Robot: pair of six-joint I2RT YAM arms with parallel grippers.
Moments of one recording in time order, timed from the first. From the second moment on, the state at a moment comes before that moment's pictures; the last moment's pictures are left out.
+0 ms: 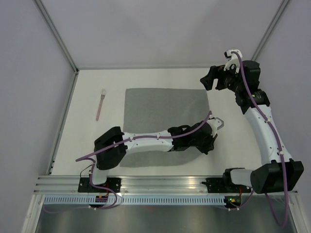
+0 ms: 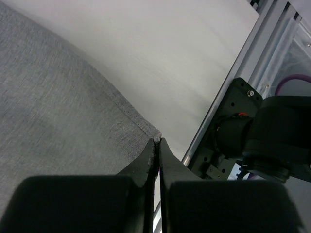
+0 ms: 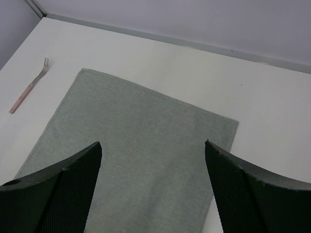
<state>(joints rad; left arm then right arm) -1.27 1.96 1.49 -0.14 0.01 -0.44 0.06 1.28 1.31 -0.35 -0.40 0.07</state>
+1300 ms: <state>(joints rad) -0.66 1.88 1.35 -0.13 -0.04 -0.50 0.06 1.28 1.31 -0.35 -0.40 0.06</state>
